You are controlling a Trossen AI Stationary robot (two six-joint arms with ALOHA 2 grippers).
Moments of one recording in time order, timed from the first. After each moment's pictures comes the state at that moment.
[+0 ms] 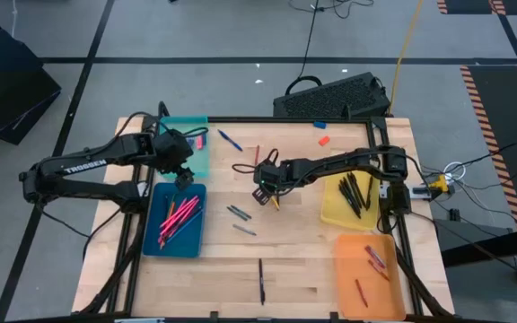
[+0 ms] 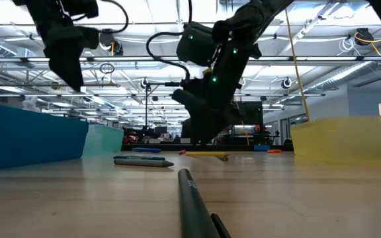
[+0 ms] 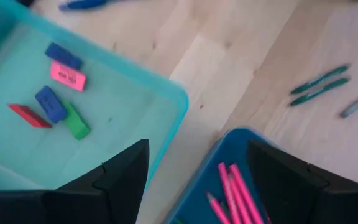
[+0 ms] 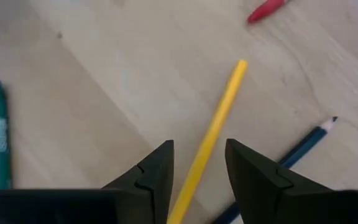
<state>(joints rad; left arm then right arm) 0.39 0.97 0.86 -0.98 -0.02 -0.18 -0.09 1.99 1.31 -0.45 0.21 0.61</state>
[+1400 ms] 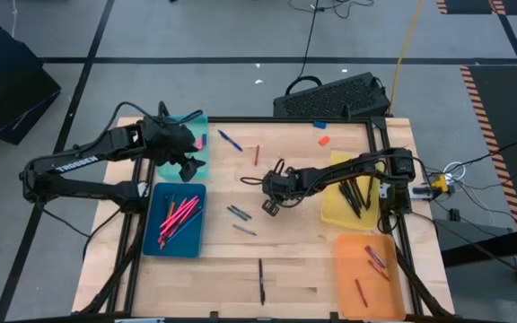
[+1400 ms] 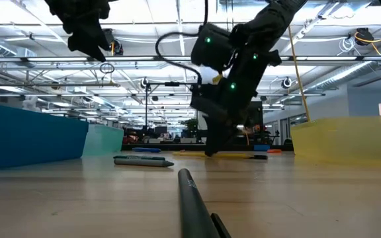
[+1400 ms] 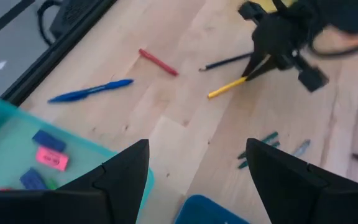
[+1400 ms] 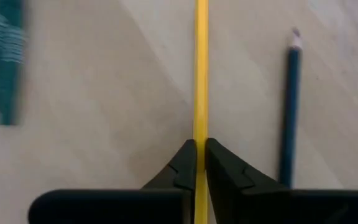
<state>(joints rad) 0.37 0.97 1.01 -0.86 0.04 -0.17 -0.04 1.92 1.13 -0.30 0.17 0.50</state>
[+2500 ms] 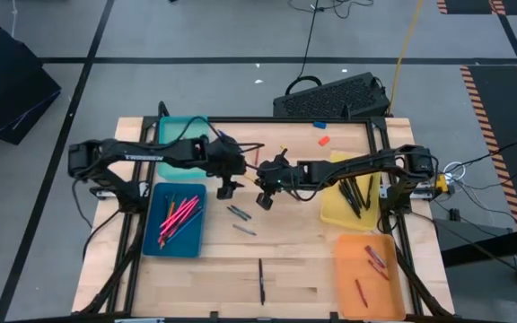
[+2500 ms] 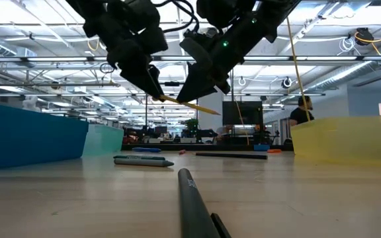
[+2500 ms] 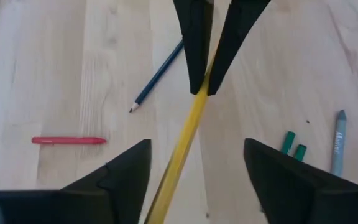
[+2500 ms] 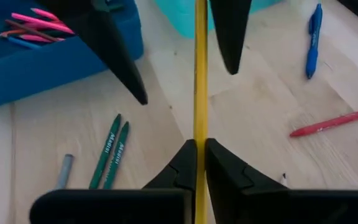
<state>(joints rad) 0.25 1.51 1.01 -0.40 0.18 0.31 -0.05 1.78 1.14 -0.09 0.18 0.30</state>
